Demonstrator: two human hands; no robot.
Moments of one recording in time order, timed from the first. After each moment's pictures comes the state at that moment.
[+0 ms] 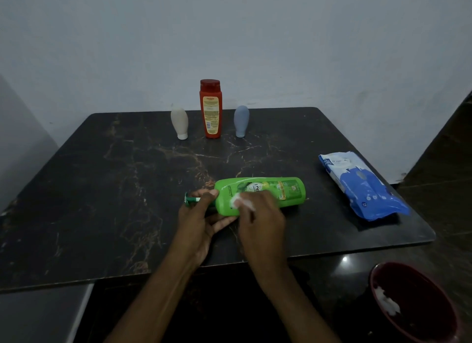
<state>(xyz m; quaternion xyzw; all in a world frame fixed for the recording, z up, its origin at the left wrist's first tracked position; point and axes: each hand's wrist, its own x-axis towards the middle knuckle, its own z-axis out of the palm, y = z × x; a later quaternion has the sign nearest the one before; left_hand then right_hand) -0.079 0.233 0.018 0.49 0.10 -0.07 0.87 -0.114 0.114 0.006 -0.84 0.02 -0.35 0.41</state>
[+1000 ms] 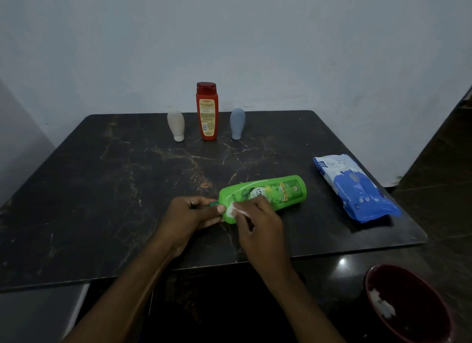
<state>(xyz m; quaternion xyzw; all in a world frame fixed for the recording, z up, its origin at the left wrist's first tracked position) -0.063 0.255 0.014 0.65 0.01 -0.14 0.75 -0.116 0.091 -0.010 -0.86 -0.05 -0.29 0.43</state>
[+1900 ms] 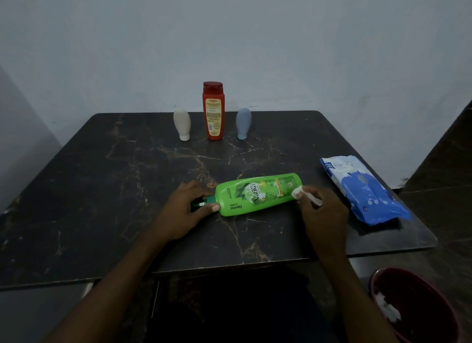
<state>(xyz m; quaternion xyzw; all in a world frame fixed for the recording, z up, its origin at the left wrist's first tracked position) -0.022 0.302 -0.002 0.90 -0.27 0.06 0.33 -0.095 -0.004 -0.016 -0.83 0.15 -0.30 0.45</state>
